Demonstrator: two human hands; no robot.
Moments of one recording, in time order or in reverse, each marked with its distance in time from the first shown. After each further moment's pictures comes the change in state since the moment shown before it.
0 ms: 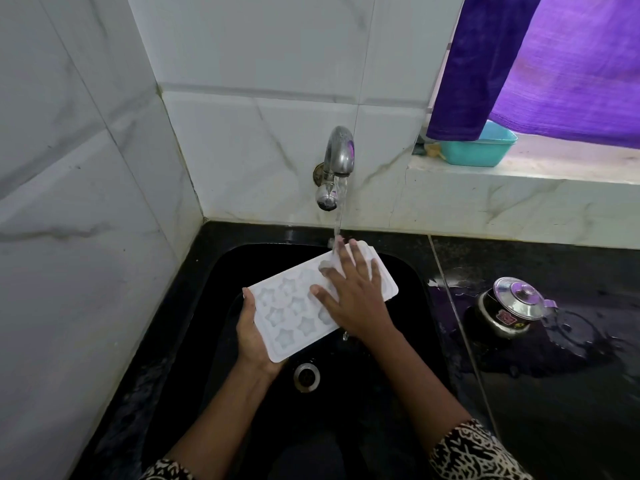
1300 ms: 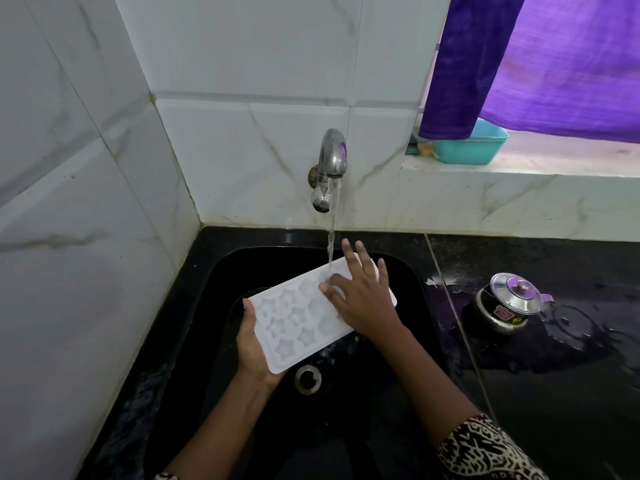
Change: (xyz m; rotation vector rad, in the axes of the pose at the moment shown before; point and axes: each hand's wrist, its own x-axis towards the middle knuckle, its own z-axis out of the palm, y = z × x) left_hand -0.002 -0.007 -0.015 0.026 -0.005 0.017; right_hand -0.003 0.010 -0.006 -0.001 -0.060 0.041
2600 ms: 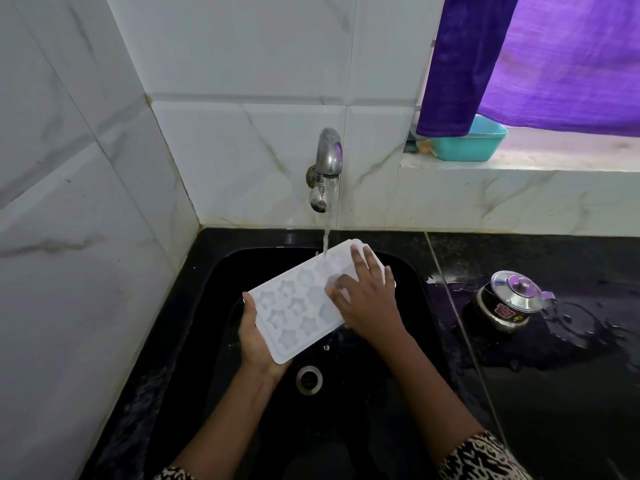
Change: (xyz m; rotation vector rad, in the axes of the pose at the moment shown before) left_hand 0.008 0.001 0.011 0.003 0.070 0.032; right_hand -0.010 0.000 -0.009 0.083 0.003 0.066
